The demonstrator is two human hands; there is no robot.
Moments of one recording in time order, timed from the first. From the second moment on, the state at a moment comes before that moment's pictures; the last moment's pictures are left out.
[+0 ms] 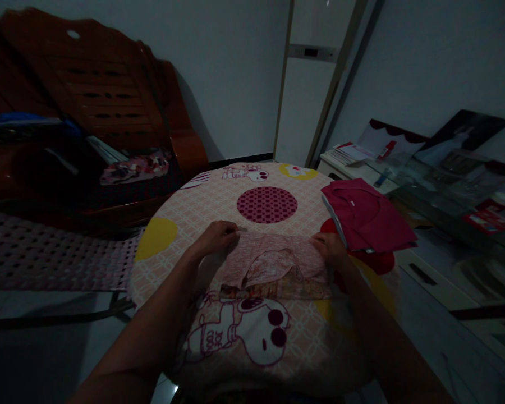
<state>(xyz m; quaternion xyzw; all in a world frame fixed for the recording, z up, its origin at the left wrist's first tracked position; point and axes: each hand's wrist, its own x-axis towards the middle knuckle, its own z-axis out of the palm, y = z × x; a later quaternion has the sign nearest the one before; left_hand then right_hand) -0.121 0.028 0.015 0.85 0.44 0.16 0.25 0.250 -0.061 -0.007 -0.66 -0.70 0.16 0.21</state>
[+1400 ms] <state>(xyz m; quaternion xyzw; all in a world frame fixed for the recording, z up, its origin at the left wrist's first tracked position) -0.114 0.035 -0.008 0.82 0.52 0.16 0.18 0.231 -0.094 0.016 -0.58 -0.78 0.10 0.22</state>
